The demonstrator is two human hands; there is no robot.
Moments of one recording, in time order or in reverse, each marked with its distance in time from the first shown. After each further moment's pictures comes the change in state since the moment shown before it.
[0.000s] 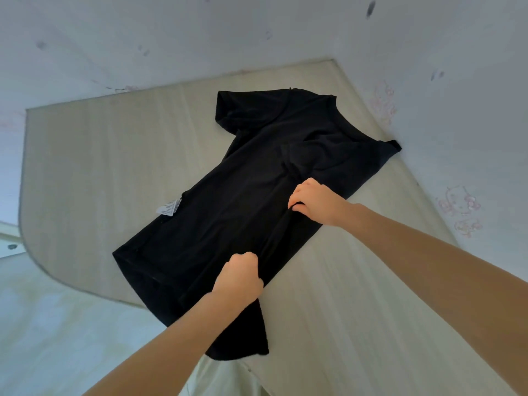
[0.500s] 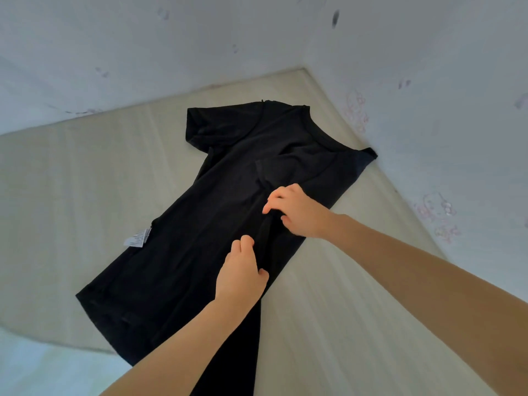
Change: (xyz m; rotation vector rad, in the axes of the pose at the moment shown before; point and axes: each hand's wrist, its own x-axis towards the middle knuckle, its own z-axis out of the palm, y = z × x) left_hand 0.040 0.047 -0.002 -0.110 0.217 0.039; right_hand -0.002 0.018 -0.007 0.138 0.148 -0.043
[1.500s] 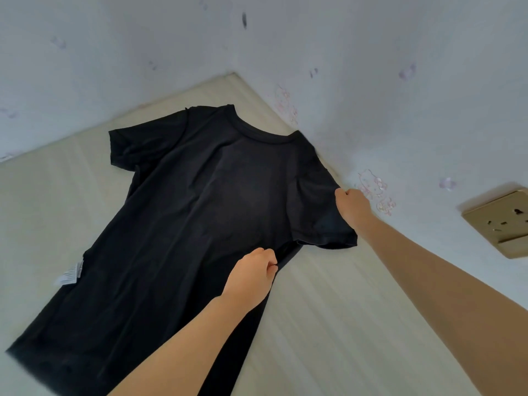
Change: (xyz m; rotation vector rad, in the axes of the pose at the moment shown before) left_hand 0.015 0.076 0.069 0.092 -0.200 0.425; right_hand -0.134 0.136 -0.011 0.655 0.467 1.174
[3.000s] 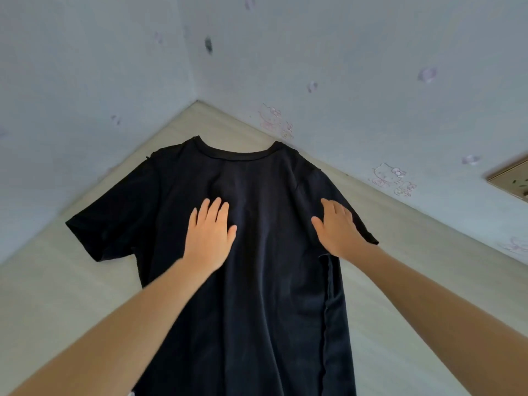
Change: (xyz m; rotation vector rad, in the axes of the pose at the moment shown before) left_hand 0.161 -0.162 -0.161 0.503 0.106 0.363; right_hand -0.057 -0.080 0.110 -0.360 0.083 0.018
